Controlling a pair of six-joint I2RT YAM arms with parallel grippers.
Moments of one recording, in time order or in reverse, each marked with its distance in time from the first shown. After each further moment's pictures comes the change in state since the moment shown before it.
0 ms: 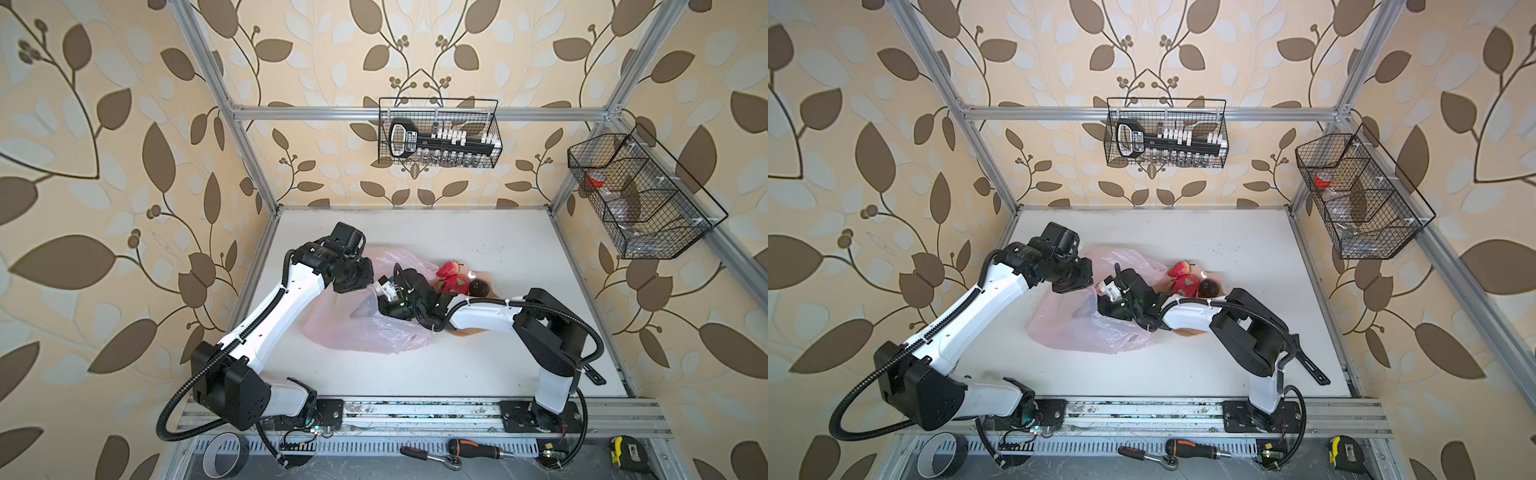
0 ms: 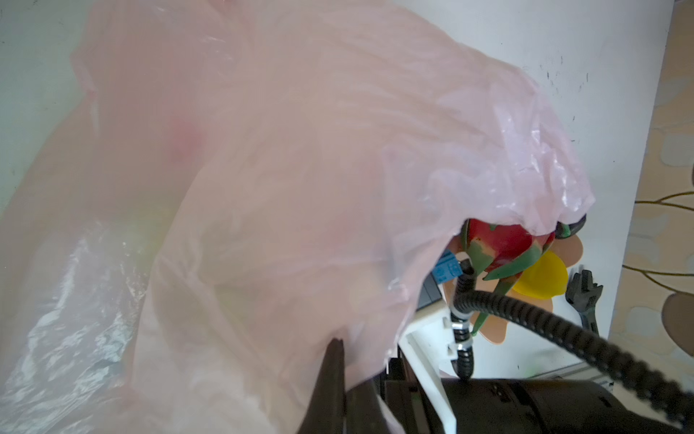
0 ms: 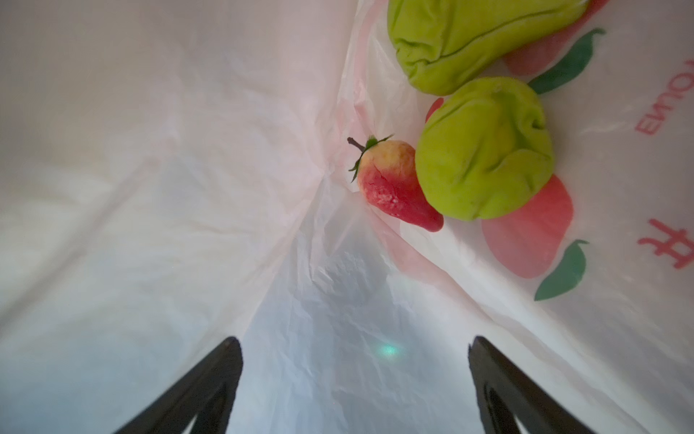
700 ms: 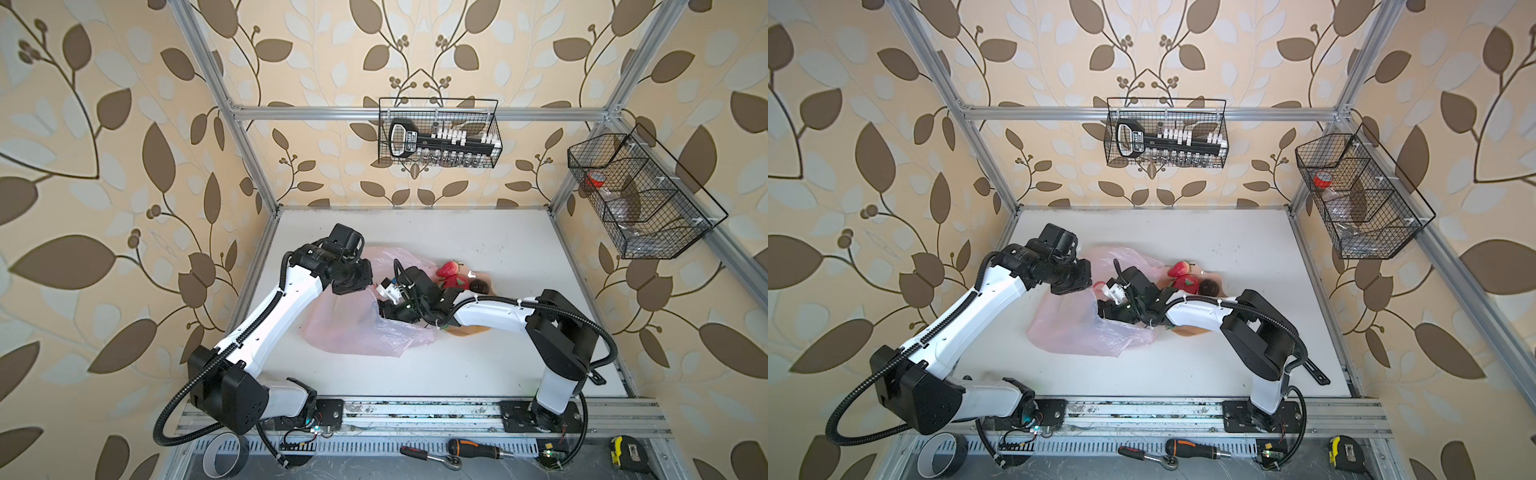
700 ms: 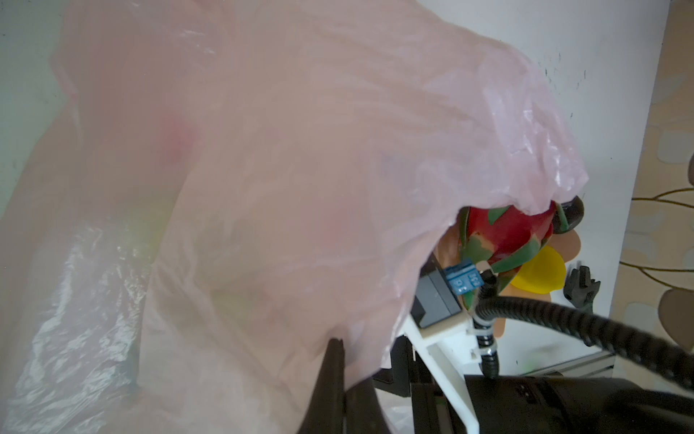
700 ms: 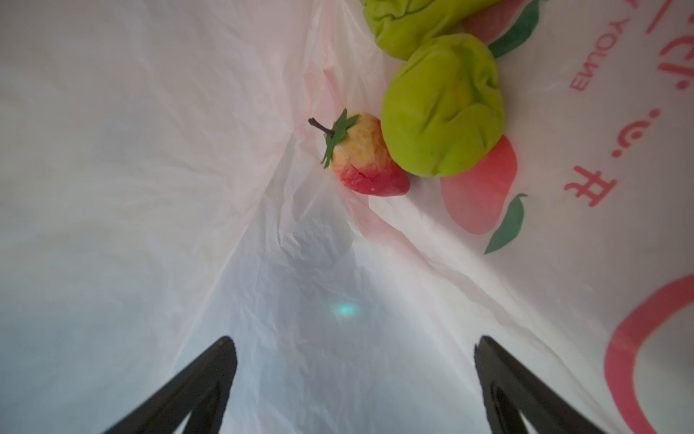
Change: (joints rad) left arm 0.000 -0.023 -0.016 -0.003 0.007 0.000; right arm -0.019 -0.055 0.021 -0.259 -0.042 -0.232
